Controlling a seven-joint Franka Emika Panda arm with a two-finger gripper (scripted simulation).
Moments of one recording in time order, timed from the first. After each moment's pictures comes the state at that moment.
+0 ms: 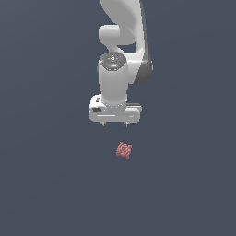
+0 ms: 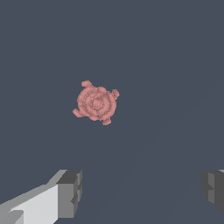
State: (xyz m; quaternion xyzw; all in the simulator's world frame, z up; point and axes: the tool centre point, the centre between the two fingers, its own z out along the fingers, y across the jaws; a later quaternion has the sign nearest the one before) arm -0.008 -0.013 0.172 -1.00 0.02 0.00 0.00
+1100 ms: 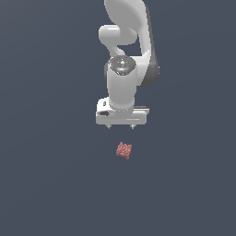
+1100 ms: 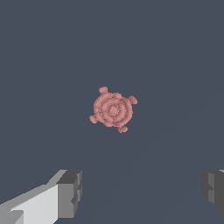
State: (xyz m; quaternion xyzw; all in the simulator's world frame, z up) arm 0.005 0.012 0.168 -1.00 0.00 0.00 0.00
